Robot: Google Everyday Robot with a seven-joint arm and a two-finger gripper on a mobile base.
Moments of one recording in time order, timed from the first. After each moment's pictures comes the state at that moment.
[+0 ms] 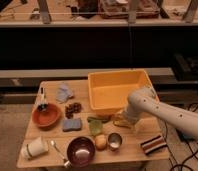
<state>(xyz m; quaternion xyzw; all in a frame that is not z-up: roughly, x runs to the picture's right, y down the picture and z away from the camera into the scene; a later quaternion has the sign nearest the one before) 0.166 0.199 0.828 -0.29 -0.18 -0.32 0.88</state>
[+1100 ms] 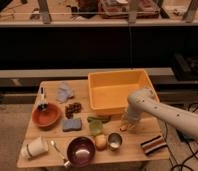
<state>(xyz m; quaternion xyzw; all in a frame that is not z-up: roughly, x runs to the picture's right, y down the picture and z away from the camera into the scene) 0.180 0.201 0.833 -0.30 -0.17 -0.29 0.89</state>
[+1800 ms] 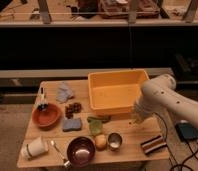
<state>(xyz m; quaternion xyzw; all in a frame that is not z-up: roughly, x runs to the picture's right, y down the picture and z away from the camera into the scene) 0.211 0.130 0.711 -0.25 -0.15 -0.30 0.91</state>
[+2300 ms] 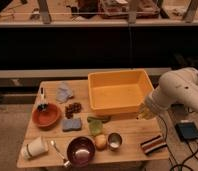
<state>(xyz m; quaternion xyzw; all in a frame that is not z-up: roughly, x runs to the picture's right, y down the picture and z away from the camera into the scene) 0.228 0.105 0.666 -0.22 -0.16 -0.29 0.92</state>
